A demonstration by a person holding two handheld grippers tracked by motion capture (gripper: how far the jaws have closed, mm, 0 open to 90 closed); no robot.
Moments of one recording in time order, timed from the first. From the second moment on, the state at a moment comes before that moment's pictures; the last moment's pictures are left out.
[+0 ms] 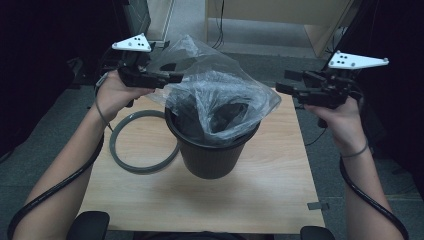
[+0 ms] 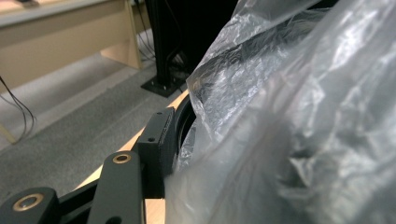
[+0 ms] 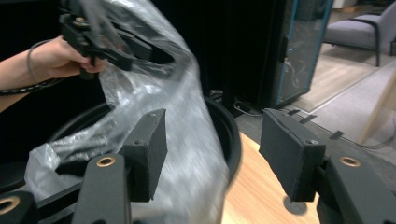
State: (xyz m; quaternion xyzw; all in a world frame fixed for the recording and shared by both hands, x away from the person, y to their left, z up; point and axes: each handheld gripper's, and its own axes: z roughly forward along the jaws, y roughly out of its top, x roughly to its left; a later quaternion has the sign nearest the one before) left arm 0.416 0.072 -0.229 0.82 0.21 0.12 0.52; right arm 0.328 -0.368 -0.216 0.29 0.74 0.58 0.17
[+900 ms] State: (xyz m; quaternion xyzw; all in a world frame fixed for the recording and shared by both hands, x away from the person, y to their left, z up) left arm 0.446 0.080 -0.239 0.83 0.28 0.14 0.46; right arm 0.387 -0.340 -0.239 0.37 0.79 0.46 0.17
